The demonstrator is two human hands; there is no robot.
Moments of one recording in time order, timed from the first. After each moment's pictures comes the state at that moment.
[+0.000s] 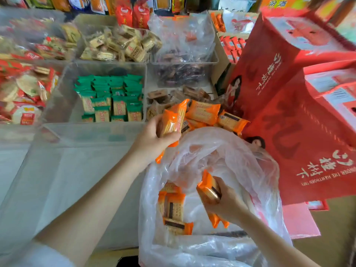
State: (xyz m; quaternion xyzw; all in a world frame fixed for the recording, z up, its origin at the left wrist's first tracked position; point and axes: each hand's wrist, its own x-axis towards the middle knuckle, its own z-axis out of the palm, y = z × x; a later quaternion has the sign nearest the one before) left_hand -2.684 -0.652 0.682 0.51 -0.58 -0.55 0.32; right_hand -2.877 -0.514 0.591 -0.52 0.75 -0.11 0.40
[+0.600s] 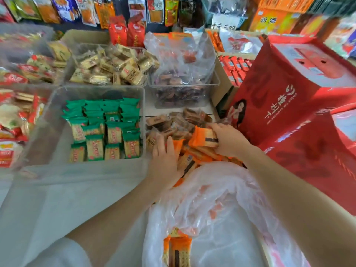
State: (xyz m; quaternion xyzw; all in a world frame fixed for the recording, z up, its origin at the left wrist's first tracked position) left_hand -2.715 -0.737 0.617 0.55 -0.80 -0.22 0.07; right_hand -2.933 -0.756 0.642 -0.69 0.71 0.05 0.12
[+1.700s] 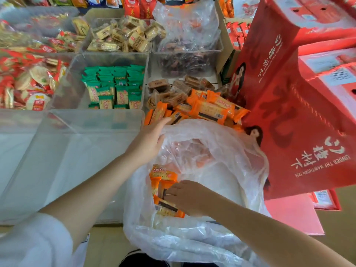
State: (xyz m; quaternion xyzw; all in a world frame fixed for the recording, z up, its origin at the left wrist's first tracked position) left_hand -2.690 -0.639 0.628 0.48 -0.83 -0.23 0.19; right_hand -2.846 -0.532 0.549 -0.93 0.32 0.11 0.15
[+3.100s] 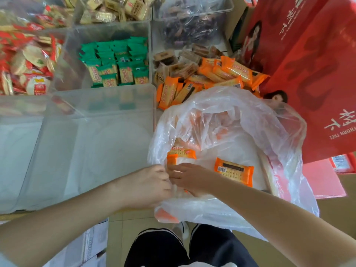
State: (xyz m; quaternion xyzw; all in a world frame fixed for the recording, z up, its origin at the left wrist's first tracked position) left_hand -2.608 -0.553 0.600 0.04 -0.99 -0.04 -0.15; right_hand -2.794 -0.526 0.522 -0.92 0.32 0.15 0.17
